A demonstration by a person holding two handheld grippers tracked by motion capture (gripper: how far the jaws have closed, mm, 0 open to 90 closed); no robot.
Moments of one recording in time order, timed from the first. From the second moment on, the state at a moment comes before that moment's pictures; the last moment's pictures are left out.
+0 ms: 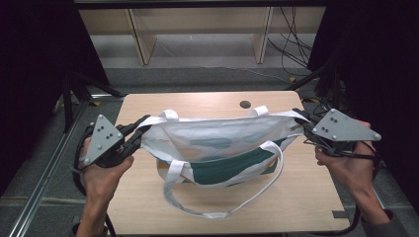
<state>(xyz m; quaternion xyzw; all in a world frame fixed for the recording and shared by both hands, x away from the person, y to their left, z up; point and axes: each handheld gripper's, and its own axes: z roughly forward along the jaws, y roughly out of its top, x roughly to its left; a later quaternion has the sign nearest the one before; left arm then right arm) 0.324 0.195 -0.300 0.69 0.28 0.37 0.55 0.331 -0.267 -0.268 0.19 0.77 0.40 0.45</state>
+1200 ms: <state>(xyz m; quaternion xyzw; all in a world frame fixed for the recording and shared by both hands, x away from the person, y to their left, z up) 0.419 0.203 -0.395 0.70 0.41 0.21 0.55 0.435 -0.247 -0.322 0.25 0.81 0.34 0.40</state>
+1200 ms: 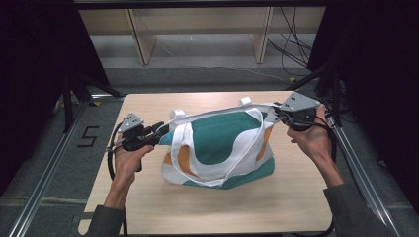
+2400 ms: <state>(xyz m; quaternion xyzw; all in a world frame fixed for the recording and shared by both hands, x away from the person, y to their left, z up) 0.329 0.103 -0.409 0.76 0.36 0.13 0.52 0.443 -0.245 -0.320 0.28 0.81 0.34 0.39</state>
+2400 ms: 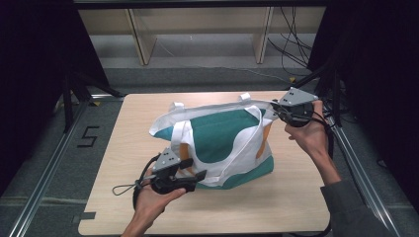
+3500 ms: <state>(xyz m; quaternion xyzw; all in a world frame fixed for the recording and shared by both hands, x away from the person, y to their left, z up) 0.347 0.100 -0.408 0.75 0.32 0.23 0.53 0.441 -0.258 -0.316 0.34 0.77 0.39 0.37</state>
